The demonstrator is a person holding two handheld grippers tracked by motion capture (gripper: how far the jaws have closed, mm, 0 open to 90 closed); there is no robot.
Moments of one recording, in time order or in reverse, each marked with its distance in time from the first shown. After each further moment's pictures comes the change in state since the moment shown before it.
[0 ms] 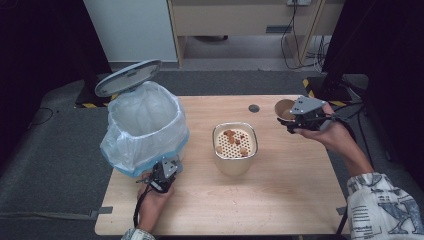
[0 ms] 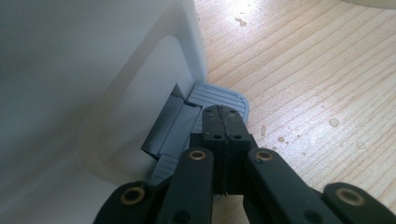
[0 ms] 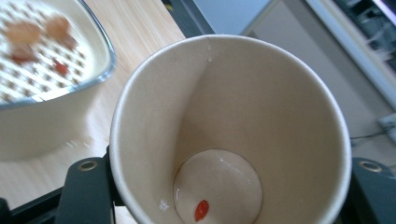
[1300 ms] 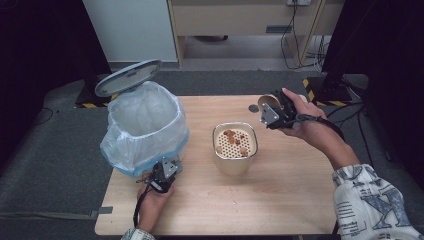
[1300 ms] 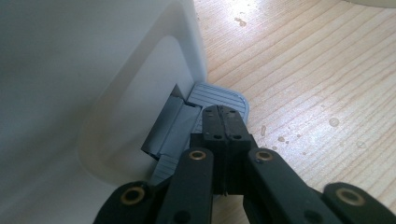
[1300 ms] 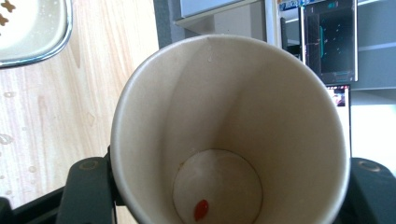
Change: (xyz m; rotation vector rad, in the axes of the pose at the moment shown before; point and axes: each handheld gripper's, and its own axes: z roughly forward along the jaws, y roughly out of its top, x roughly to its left) left arm 0.000 0.000 0.000 0.001 0.000 0.003; right arm 0.037 0.062 0.024 0.201 -0.261 -0.576
